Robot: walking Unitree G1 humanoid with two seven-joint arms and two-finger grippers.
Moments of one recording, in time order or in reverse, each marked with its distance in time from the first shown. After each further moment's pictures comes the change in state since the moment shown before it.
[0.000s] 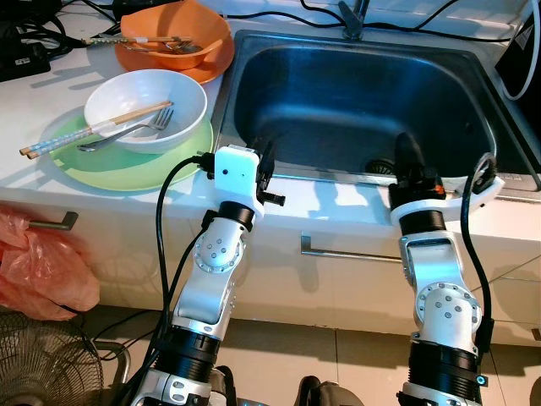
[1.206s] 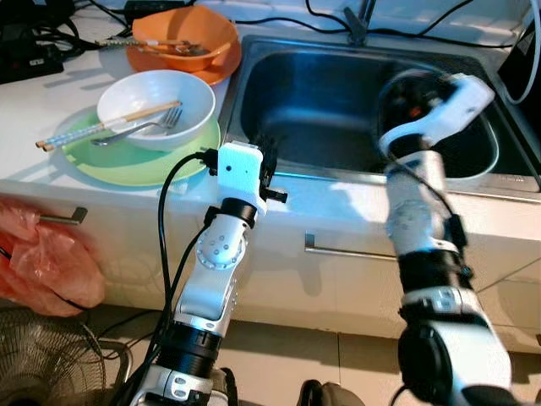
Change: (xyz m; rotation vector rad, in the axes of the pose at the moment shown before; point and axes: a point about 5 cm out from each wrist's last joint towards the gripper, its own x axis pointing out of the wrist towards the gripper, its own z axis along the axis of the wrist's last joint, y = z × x) left arm 0.005 -0.003 0.003 0.013 -0.009 -0.010; right arm 0.084 0.037 0.007 -0.595 -0.102 0.104
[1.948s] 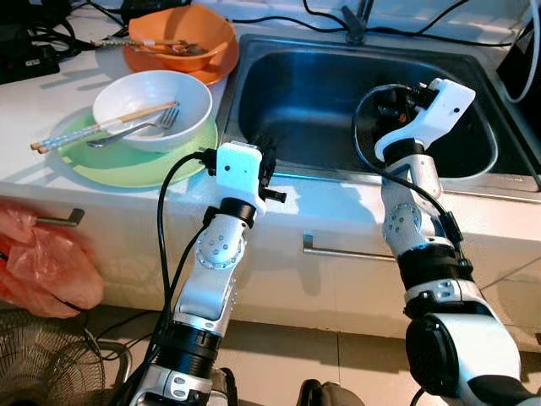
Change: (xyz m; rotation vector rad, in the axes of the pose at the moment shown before) left arm 0.000 0.001 0.000 0.002 0.000 0.004; right arm 0.005 -0.011 -0.017 -0.224 0.048 0.011
